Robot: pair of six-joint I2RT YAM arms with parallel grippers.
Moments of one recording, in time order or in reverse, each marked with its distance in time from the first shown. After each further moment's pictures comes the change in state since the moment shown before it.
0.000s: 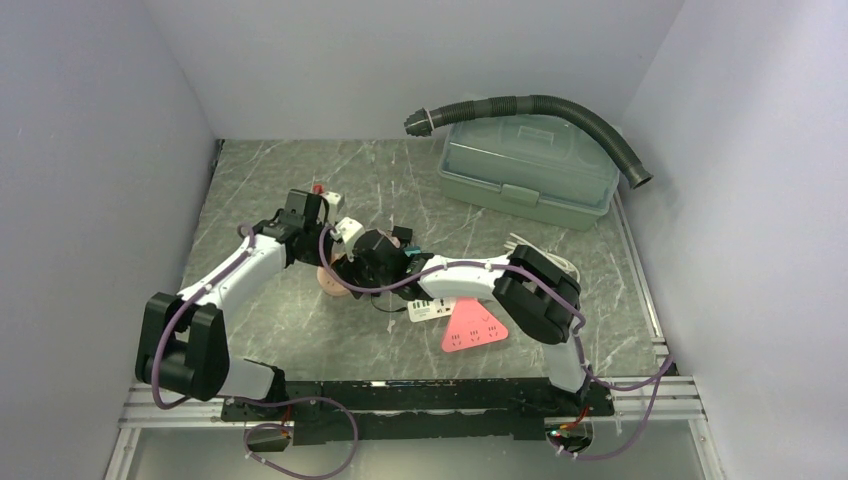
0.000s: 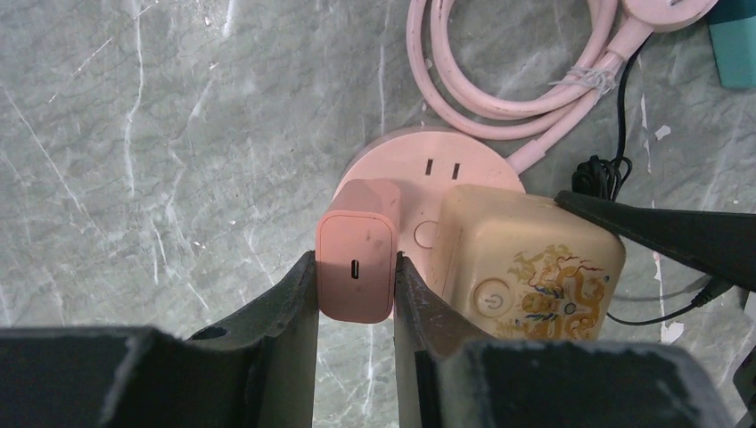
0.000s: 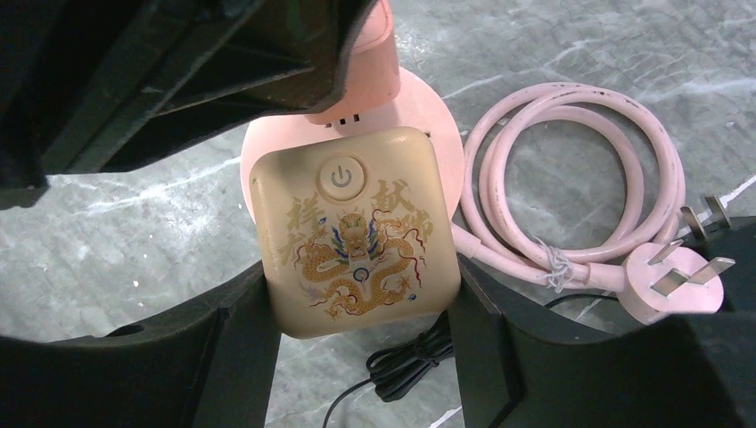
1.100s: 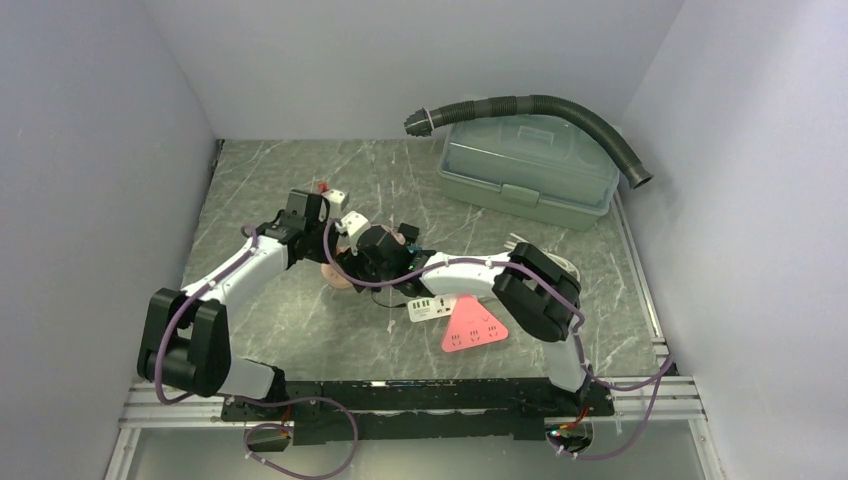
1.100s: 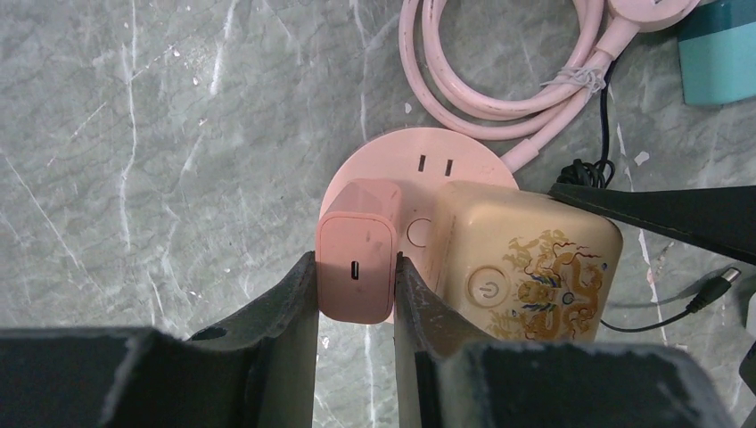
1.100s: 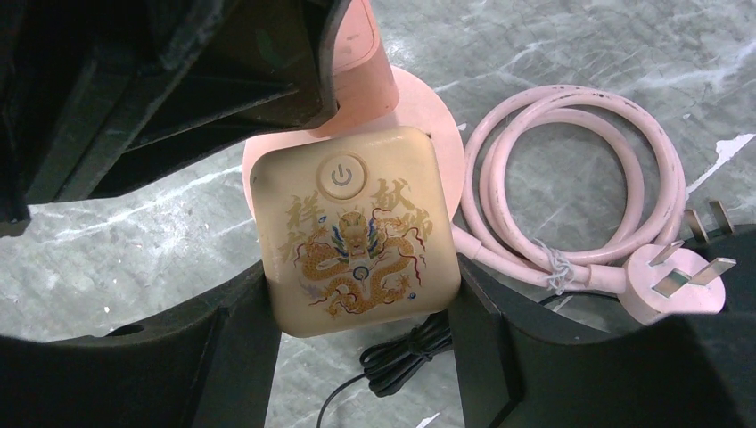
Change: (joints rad) left arm 0.003 0.021 -0.024 0.103 0.041 0.043; right arm -0.024 0.005 -0.002 0.021 0.030 0.023
